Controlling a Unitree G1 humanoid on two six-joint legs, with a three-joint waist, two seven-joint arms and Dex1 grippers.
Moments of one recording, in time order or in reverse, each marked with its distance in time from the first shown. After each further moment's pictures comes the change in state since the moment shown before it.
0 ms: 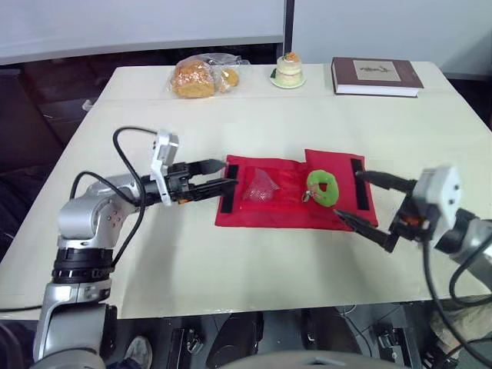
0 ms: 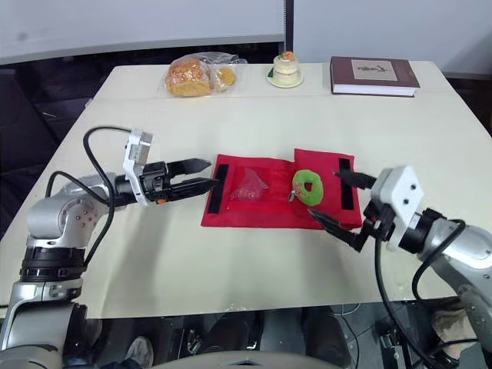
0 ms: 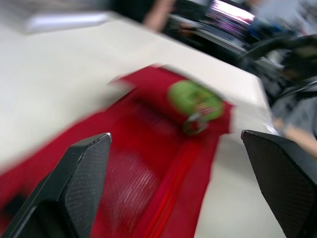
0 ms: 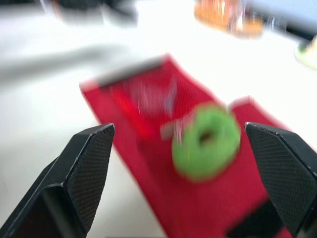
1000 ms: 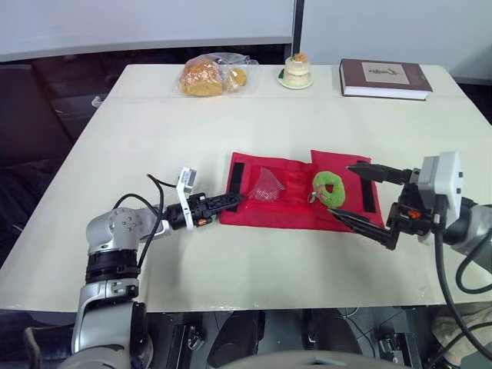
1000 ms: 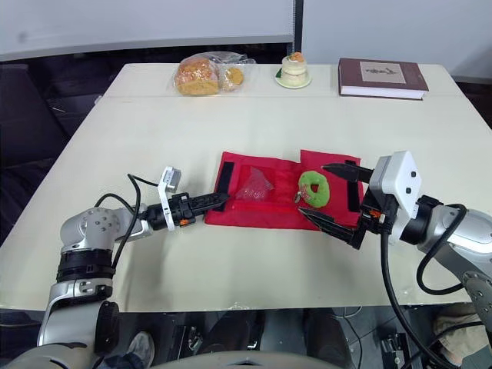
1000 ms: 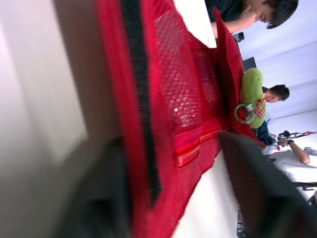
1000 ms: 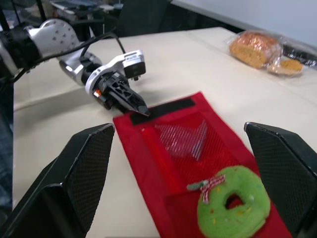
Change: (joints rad) left arm -0.043 -0.179 0.089 0.200 -0.136 0.499 0.264; right arm -0.066 -0.061 0.030 0.024 0.070 0.027 0.046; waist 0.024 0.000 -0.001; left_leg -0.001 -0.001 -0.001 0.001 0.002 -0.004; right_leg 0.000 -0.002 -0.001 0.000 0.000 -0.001
